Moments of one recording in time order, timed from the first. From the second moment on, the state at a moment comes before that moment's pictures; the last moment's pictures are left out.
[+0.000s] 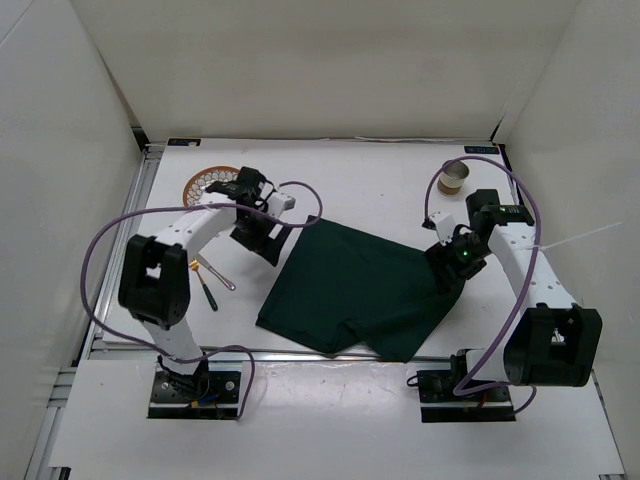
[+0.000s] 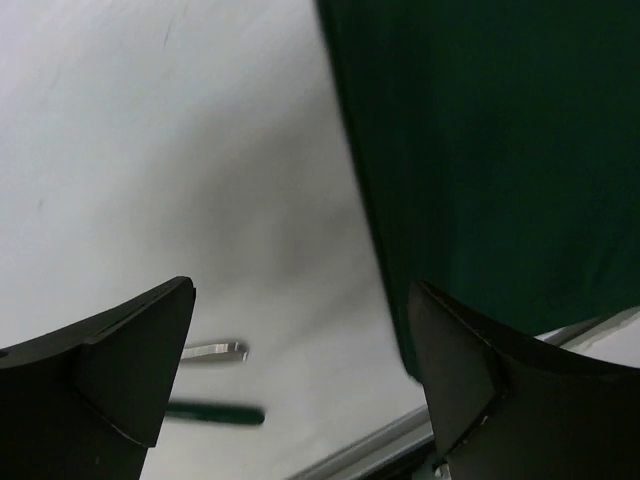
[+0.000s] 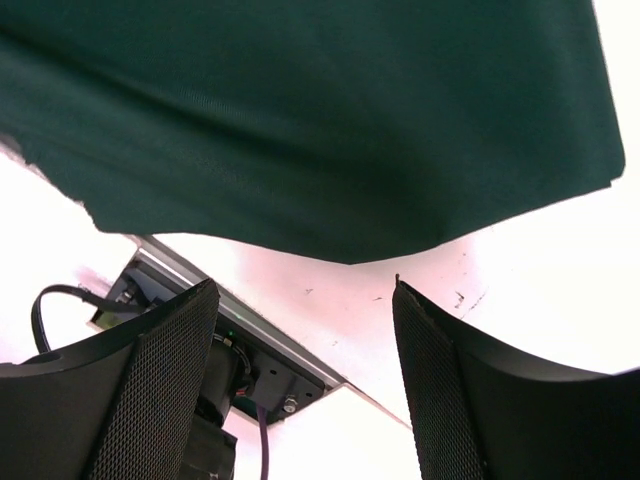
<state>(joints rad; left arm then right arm) -0.34 1.72 1.32 -0.89 0.21 0.29 0.03 1.32 1.08 -1.20 -0.32 -0.66</state>
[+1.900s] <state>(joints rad) -0.25 2.16 1.64 -0.60 -0.10 0.00 0.39 2.07 1.53 -0.92 -0.55 -0.27</state>
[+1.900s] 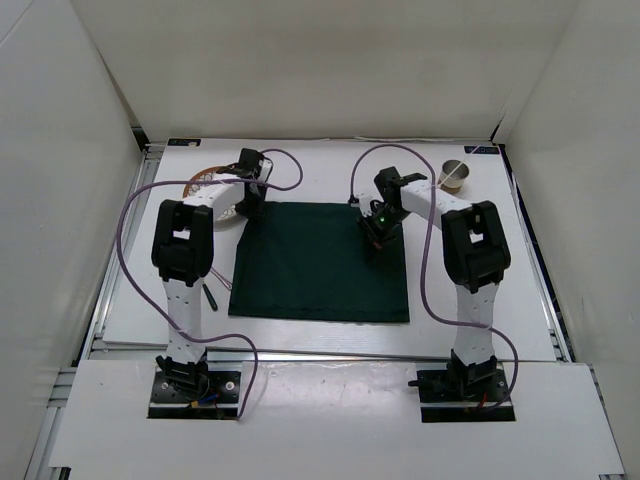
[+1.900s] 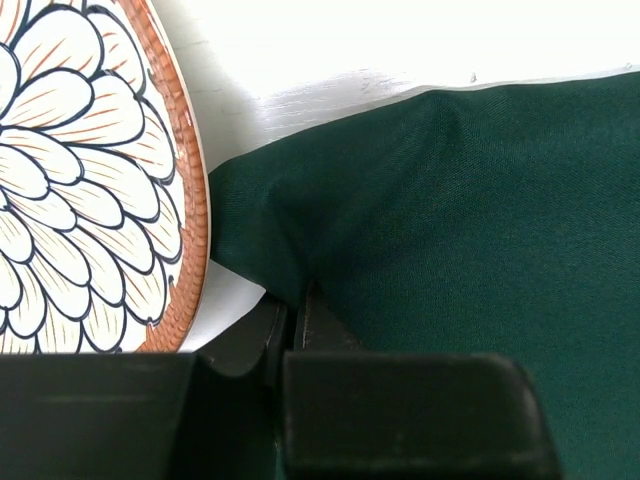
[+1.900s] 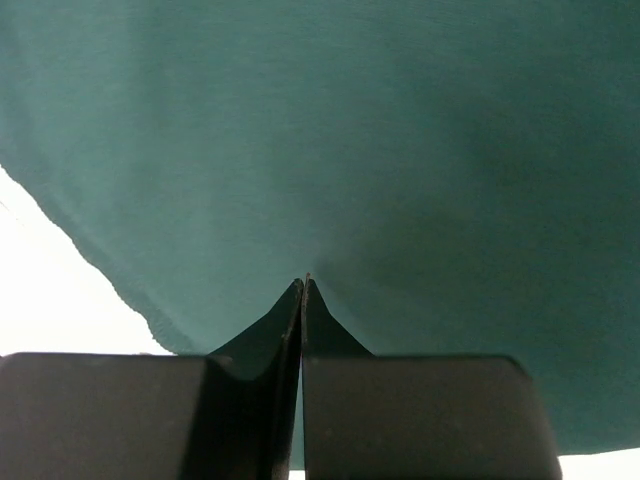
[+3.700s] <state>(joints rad) -0.35 2.23 1.76 -0.66 -0.15 -0.04 0.27 2.18 1.68 -0.91 -0.36 -0.21</state>
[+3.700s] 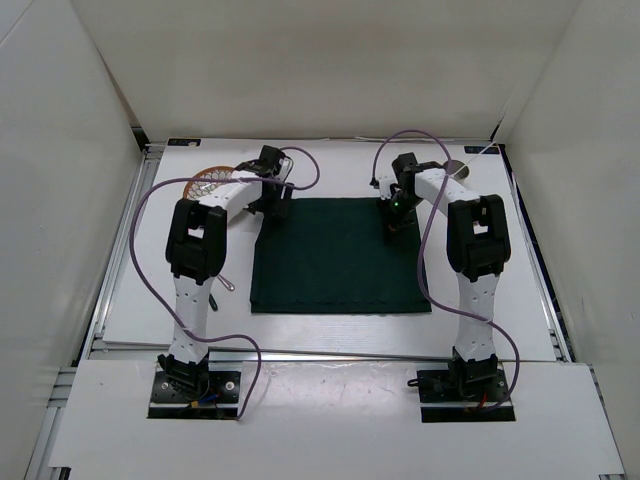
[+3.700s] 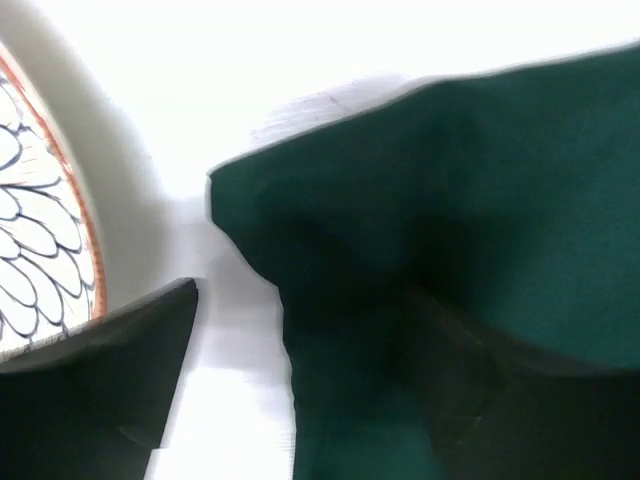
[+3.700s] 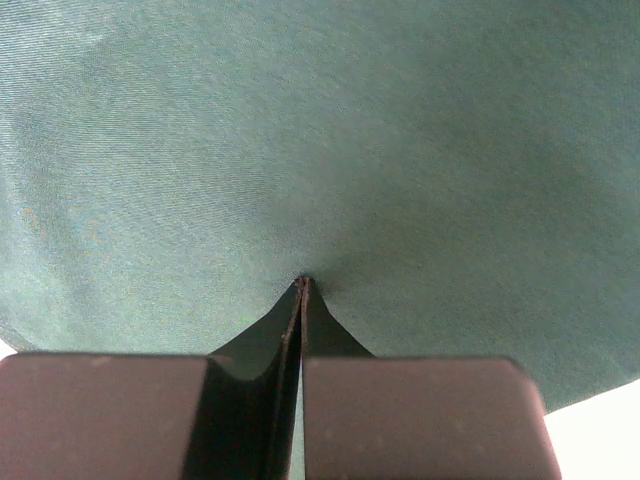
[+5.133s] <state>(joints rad) 0.40 1.88 1.60 -0.69 0.23 0.05 0.20 1.42 1.28 -1.17 -0.35 -0.58</state>
